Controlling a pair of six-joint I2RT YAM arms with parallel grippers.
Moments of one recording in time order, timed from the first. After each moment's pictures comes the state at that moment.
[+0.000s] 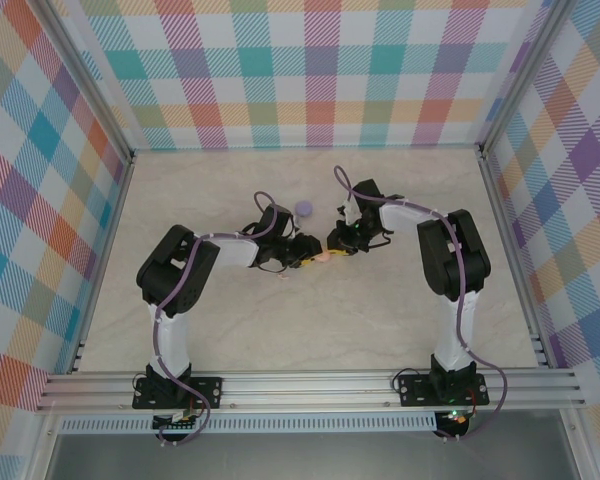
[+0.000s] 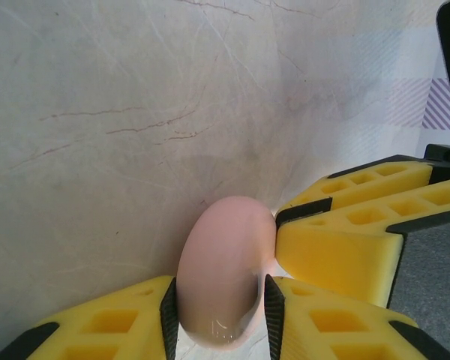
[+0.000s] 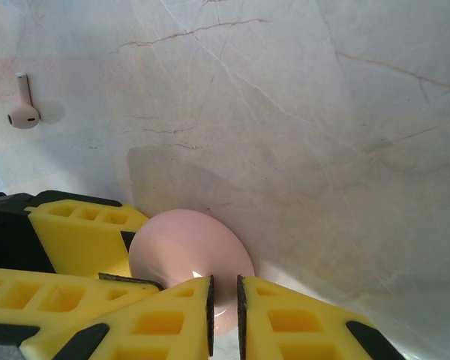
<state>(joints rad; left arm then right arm) -0.56 2.00 1.08 0.12 0.54 -0.94 0.38 2.05 1.35 -0.57 -0.62 0.41</state>
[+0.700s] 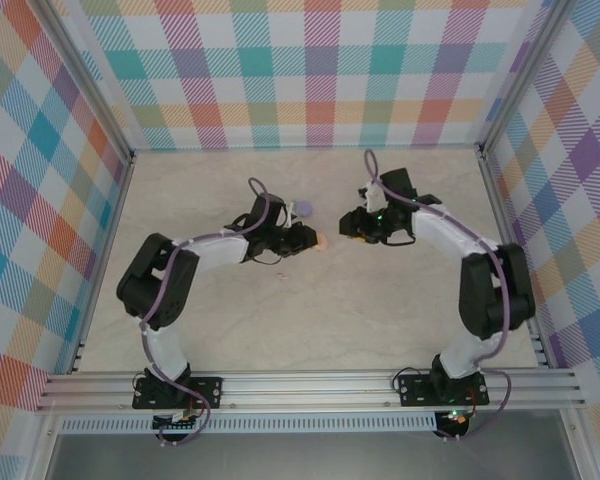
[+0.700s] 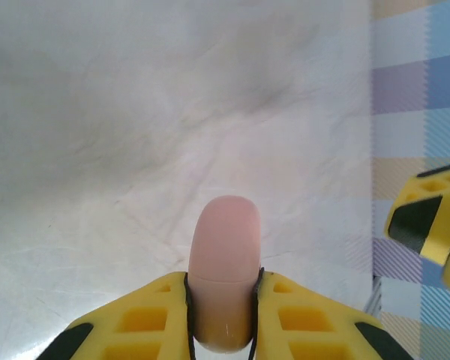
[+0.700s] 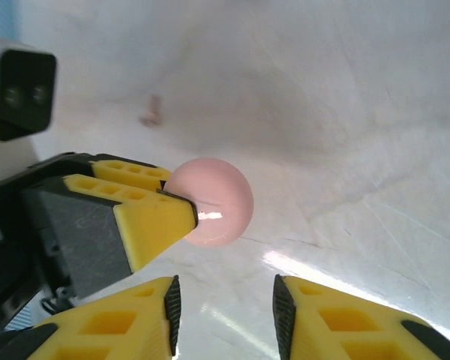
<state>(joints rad) -0.52 1.82 1.08 0.04 0.54 -0.79 0.30 1.65 1.20 -0.54 -0.64 0.41</state>
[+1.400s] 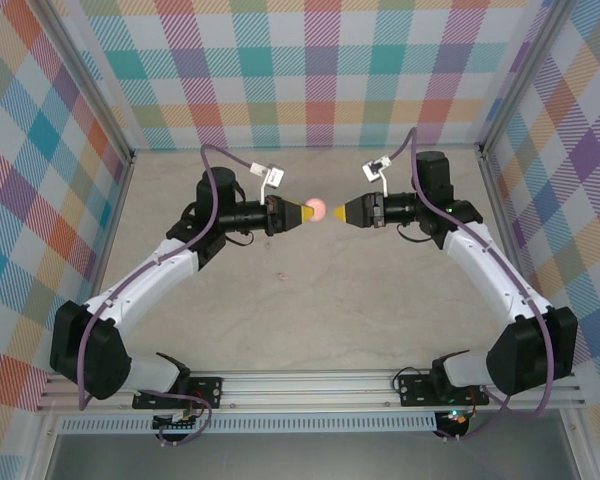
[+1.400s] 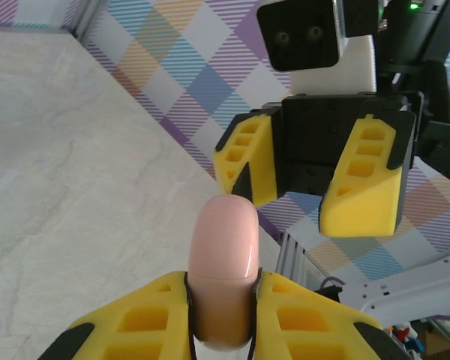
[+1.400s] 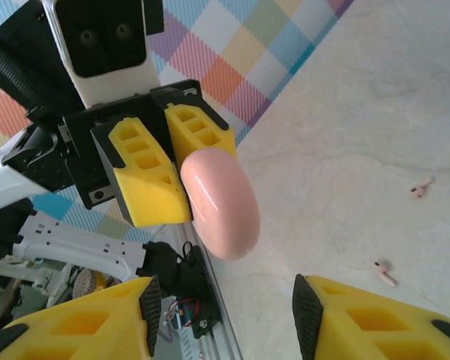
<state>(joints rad) -0.48 1.36 1.08 0.03 0.82 -0.50 0.31 1.35 1.19 -0.40 -1.10 0.32</state>
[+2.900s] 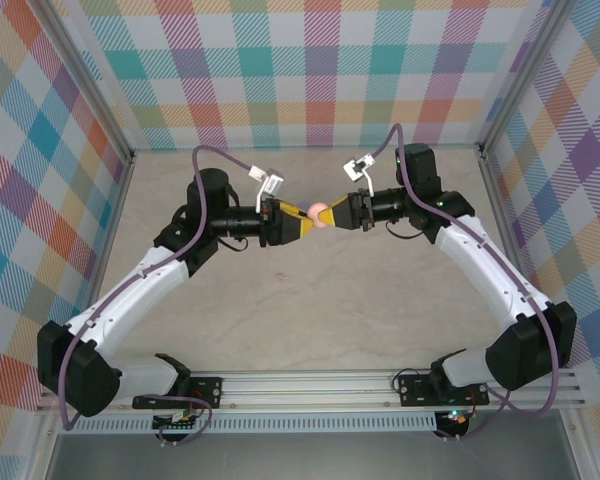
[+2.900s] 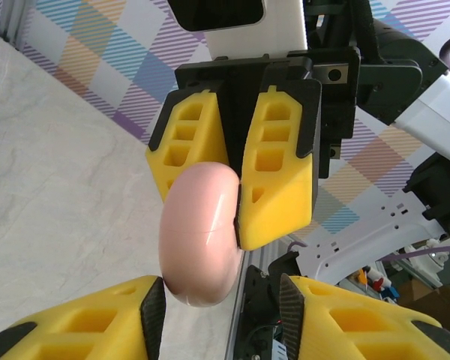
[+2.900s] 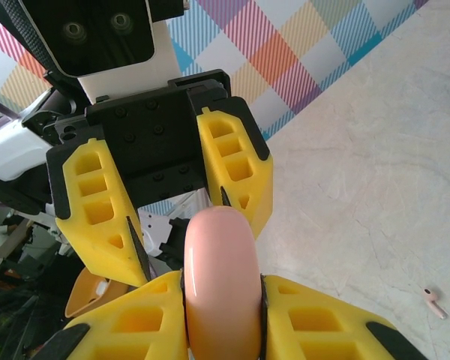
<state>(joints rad) -0.52 1.26 1.11 -0.08 0.91 -0.41 0.40 1.38 1.32 -0.49 -1.14 0.21</state>
